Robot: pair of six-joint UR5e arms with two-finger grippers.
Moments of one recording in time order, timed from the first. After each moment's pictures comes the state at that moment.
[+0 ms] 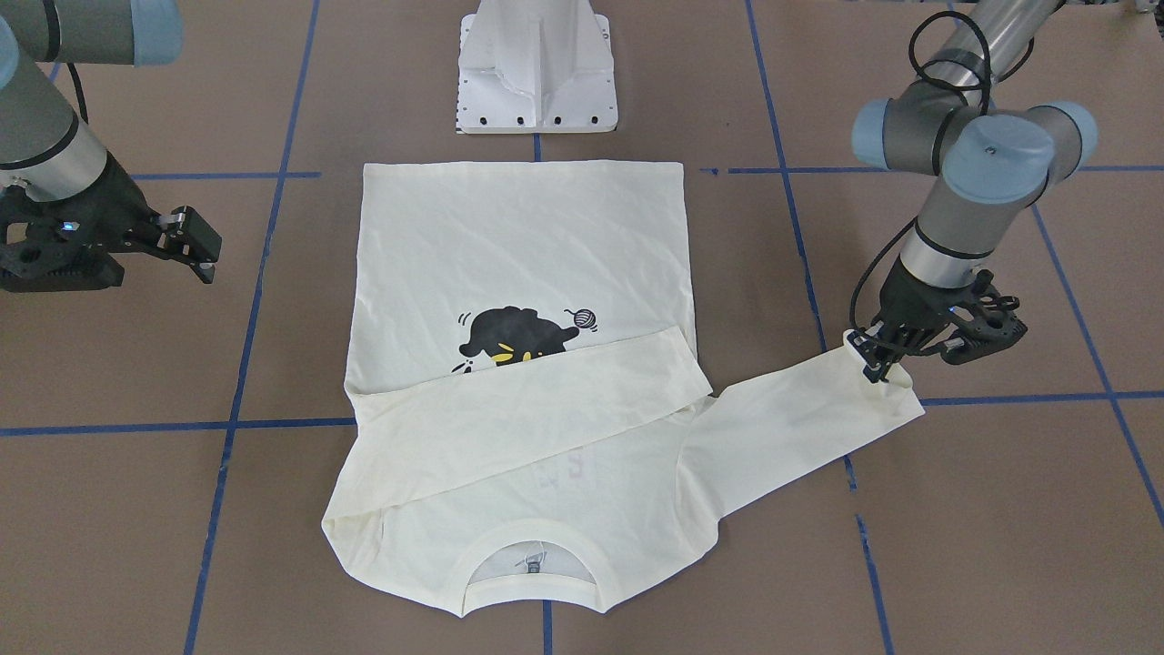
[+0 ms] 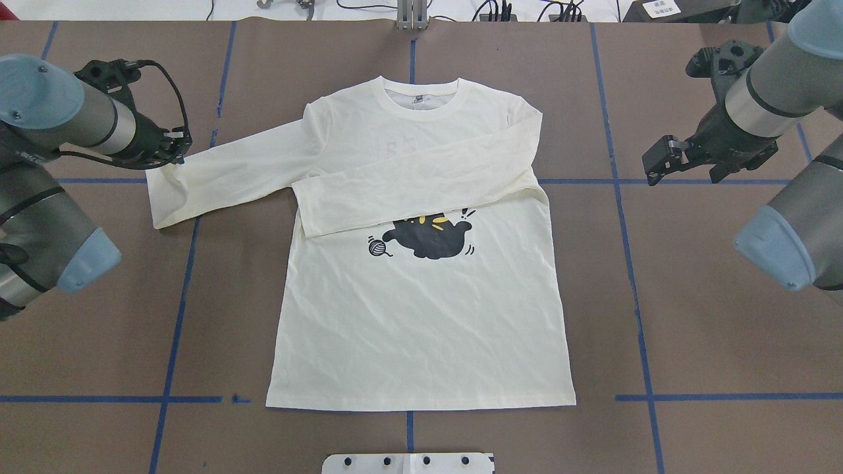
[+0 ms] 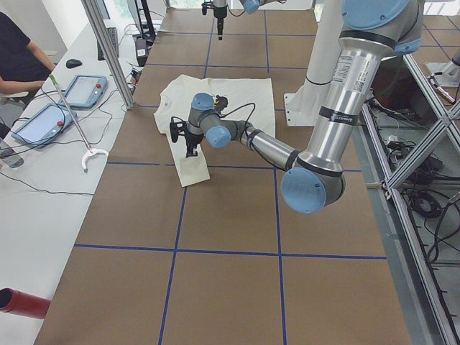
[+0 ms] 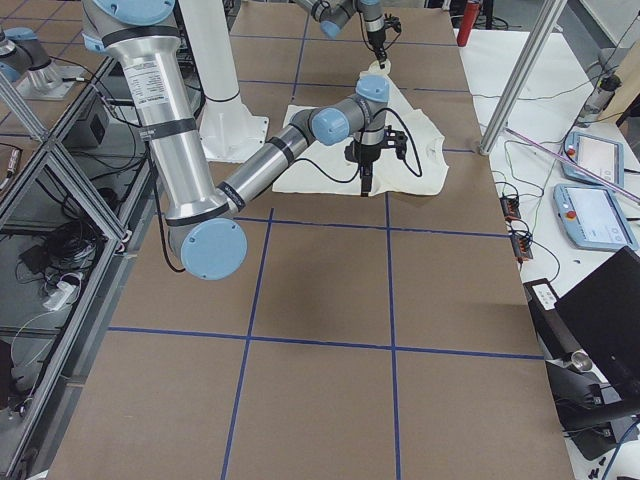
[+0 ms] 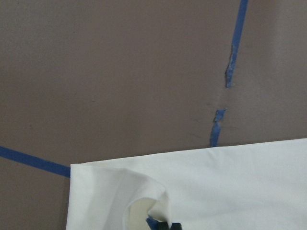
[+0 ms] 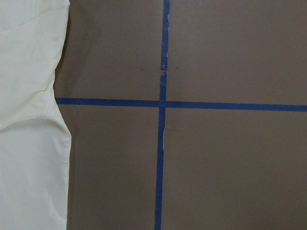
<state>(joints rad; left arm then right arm) -0.88 -1.93 -1.64 -1.92 -1.90 -1.28 0.98 -1.29 1.99 -1.77 2.13 0.74</state>
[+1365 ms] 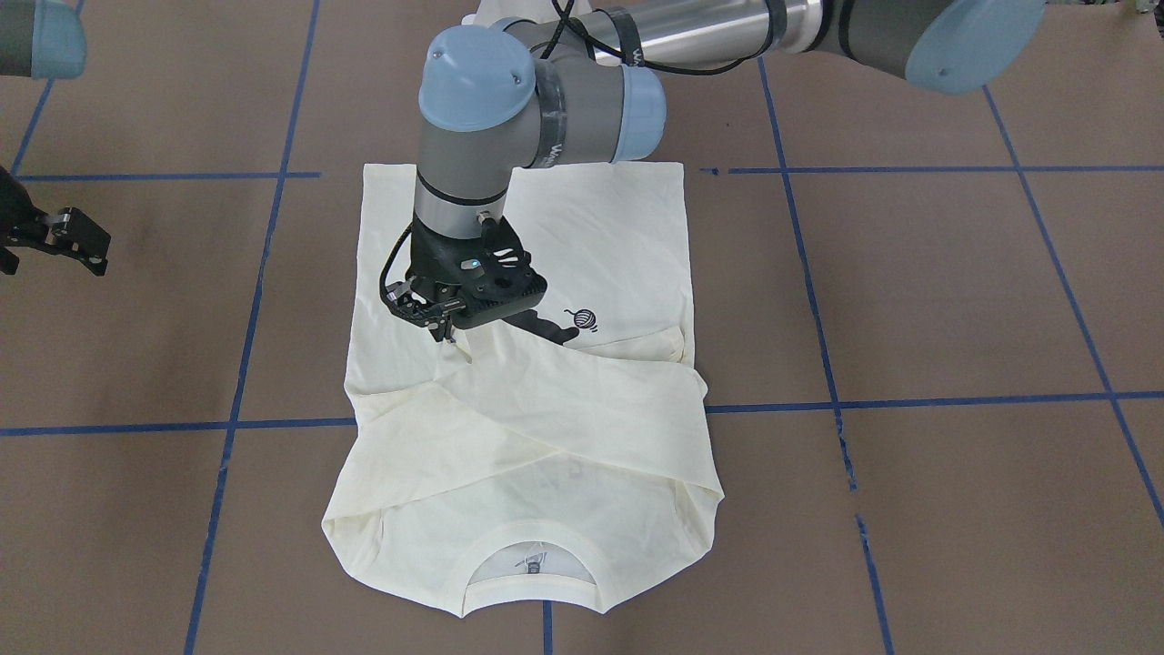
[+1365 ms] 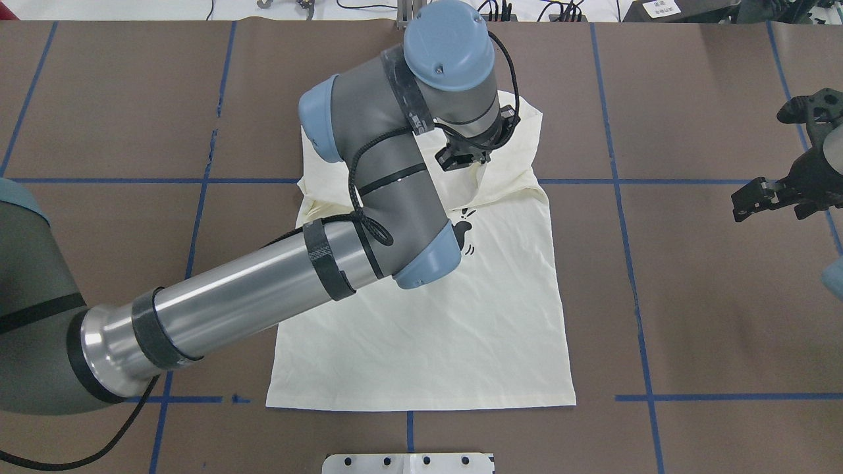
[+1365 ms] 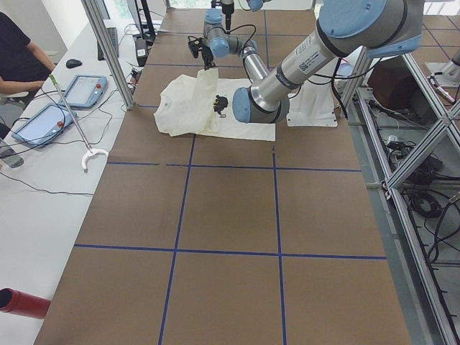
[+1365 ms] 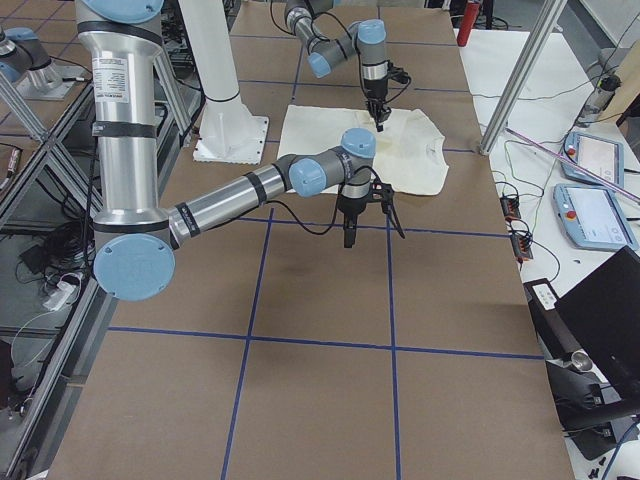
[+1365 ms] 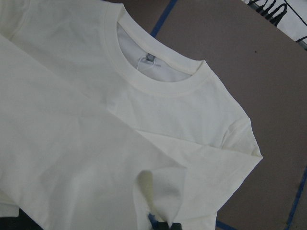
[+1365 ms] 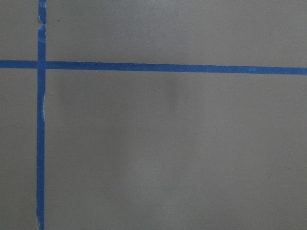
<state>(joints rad) -0.58 -2.72 -1.21 -1.83 -1.86 -1.77 1.05 -1.56 1.98 -1.61 2.15 0.63</state>
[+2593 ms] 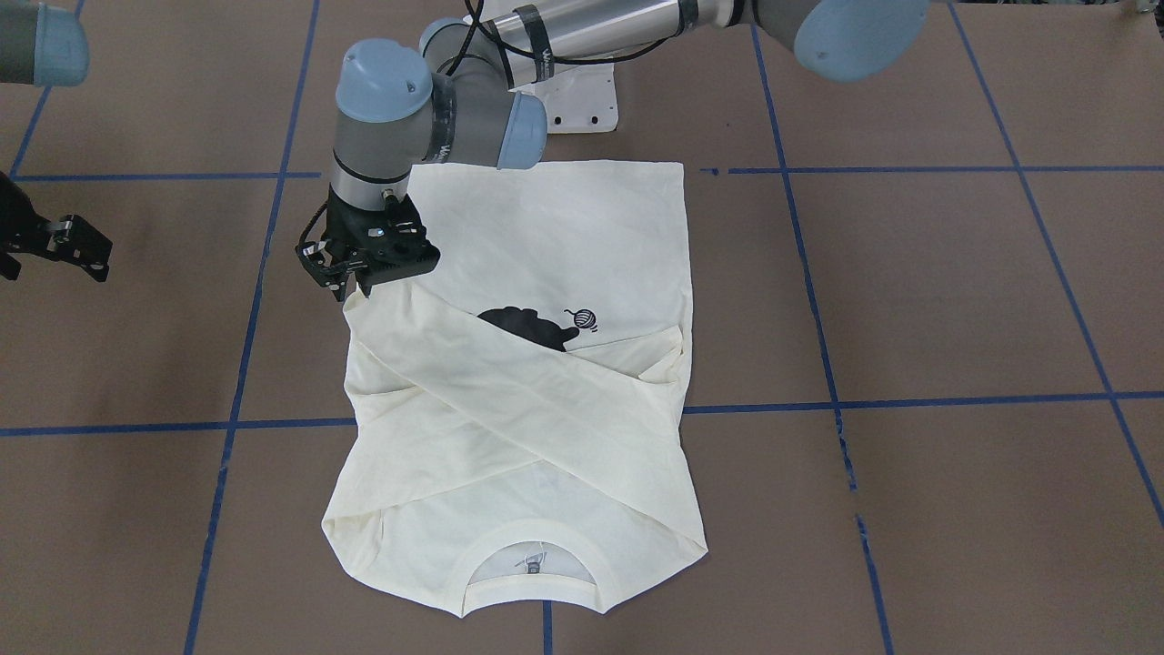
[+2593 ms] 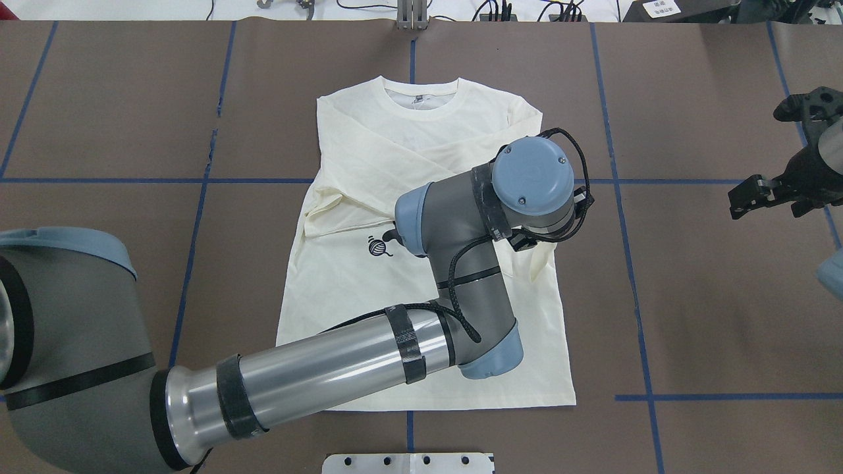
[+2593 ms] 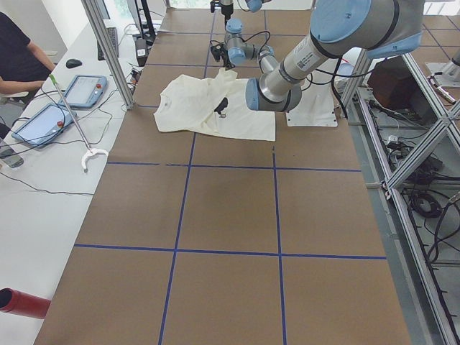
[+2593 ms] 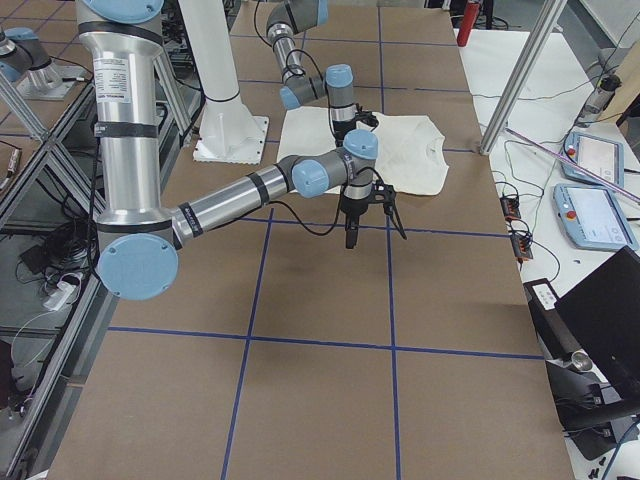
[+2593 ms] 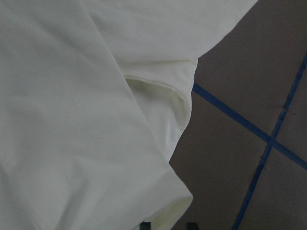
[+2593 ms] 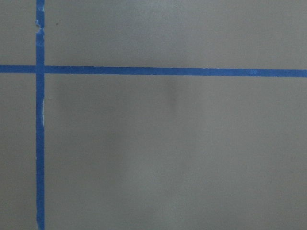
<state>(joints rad) -0.41 -2.82 -0.97 -2.10 -1.75 -1.83 1.05 -1.55 1.96 -1.61 2.15 0.64</state>
